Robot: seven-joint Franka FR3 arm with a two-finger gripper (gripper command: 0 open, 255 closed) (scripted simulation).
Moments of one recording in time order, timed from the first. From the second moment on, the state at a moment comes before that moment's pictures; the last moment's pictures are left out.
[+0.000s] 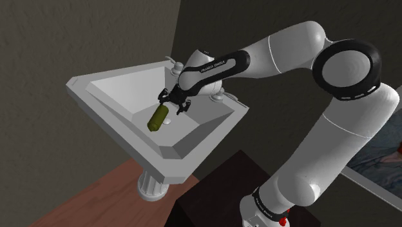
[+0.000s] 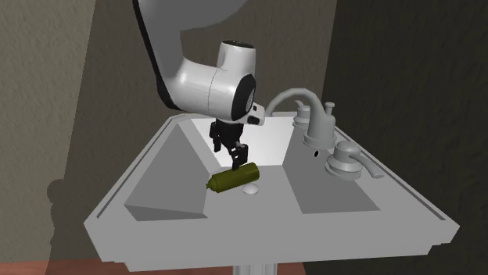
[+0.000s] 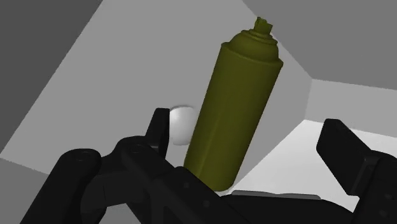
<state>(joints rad) -0.04 0.14 0.17 -2.27 0.23 2.63 0.65</state>
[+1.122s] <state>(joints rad) -0.02 0.56 0.15 -2.02 0.26 2.83 0.78</state>
